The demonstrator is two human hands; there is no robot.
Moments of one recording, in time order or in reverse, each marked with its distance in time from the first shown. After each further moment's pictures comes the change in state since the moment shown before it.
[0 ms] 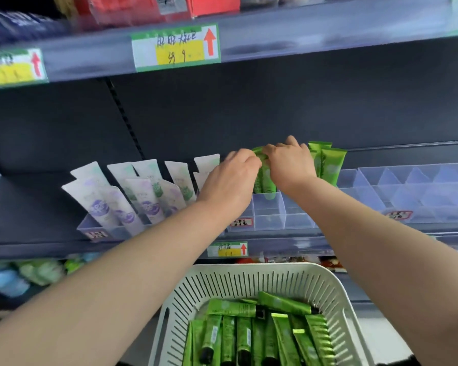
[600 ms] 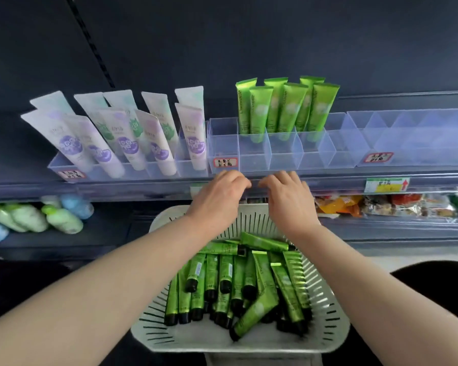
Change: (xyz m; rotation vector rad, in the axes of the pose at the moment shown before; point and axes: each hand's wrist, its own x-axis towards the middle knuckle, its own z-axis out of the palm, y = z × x) left_hand -0.104 0.005 0.093 -0.187 -0.092 0.097; right_hand -0.171 -0.007 0.073 0.231 0.038 -0.003
